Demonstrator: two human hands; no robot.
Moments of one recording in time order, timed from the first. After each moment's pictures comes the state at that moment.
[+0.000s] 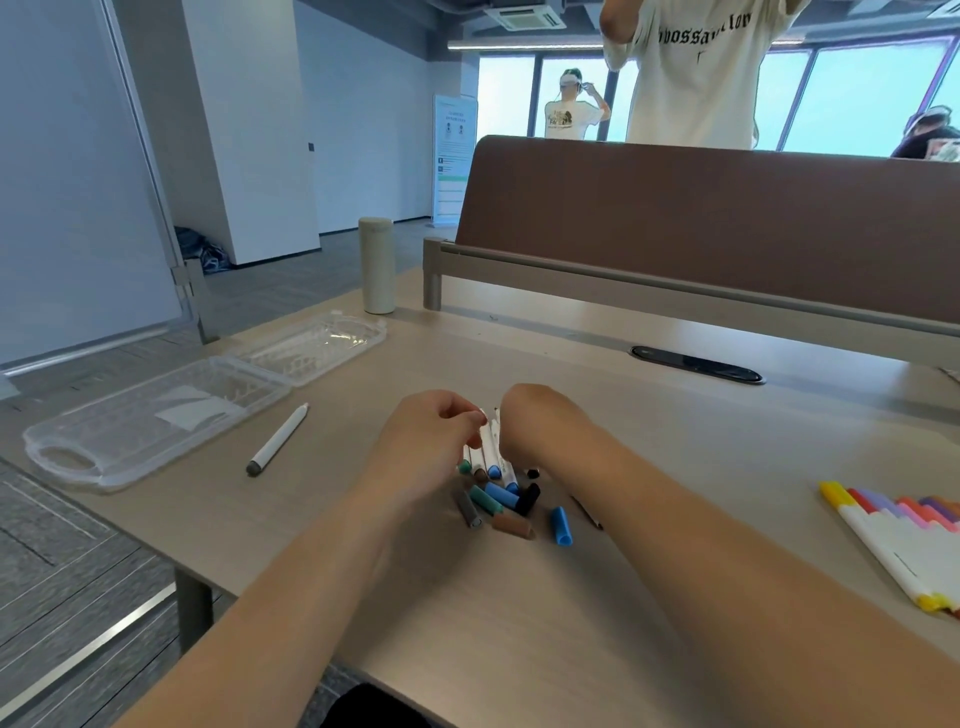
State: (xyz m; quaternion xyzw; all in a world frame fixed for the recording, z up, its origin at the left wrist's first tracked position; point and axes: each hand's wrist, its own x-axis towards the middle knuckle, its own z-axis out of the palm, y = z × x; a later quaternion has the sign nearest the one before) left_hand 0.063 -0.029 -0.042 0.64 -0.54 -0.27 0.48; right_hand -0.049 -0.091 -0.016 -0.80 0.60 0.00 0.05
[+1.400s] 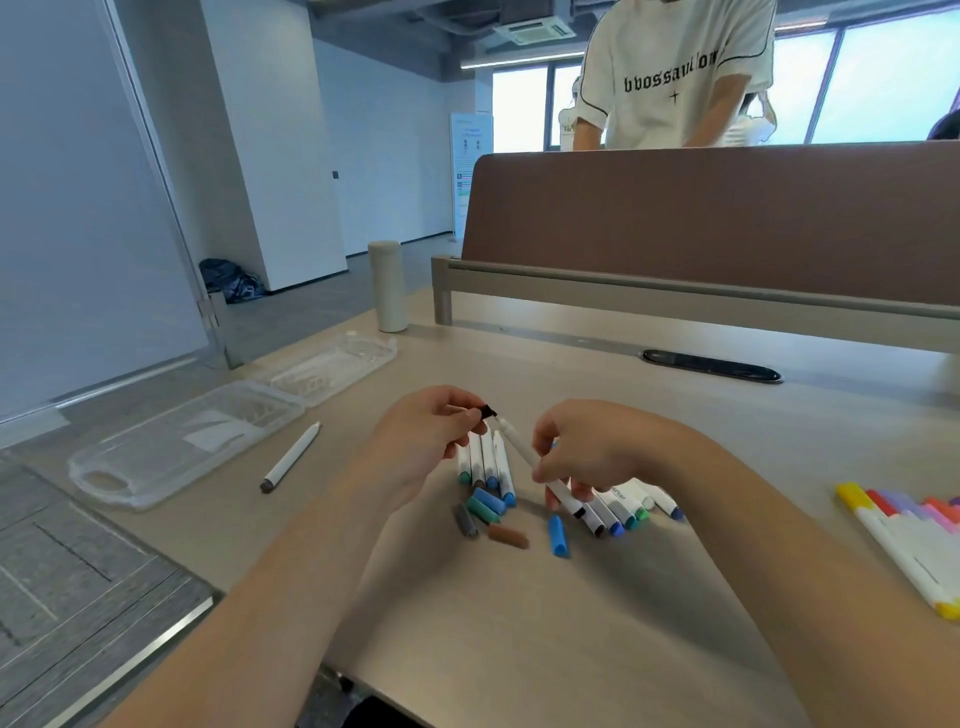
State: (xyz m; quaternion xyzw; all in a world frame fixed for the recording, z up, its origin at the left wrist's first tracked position) left_hand 0.061 -0.036 -0.024 0.61 -0.49 -0.36 0.50; right_hand -0.117 -0.069 0.017 -0.84 0.49 0.01 0.25
